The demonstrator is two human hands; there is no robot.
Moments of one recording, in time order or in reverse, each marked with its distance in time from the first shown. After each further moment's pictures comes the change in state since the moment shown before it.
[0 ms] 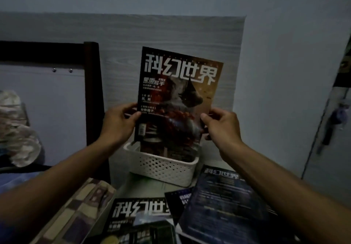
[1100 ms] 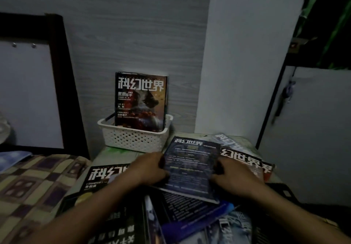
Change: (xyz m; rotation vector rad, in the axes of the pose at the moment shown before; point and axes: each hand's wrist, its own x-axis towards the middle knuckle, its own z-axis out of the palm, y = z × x) left_hand -0.162 0.042 0.104 0.460 -0.805 -0.180; right_hand -0.123 0.088 -0.143 -0.918 -0.497 0.180
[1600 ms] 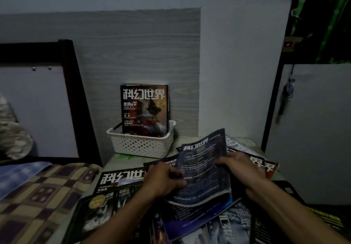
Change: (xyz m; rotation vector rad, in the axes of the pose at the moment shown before) left_hand -0.025 0.022 0.028 -0.230 0.061 -0.072; right_hand -0.014 -0.009 -0.016 1.141 0.076 0.205
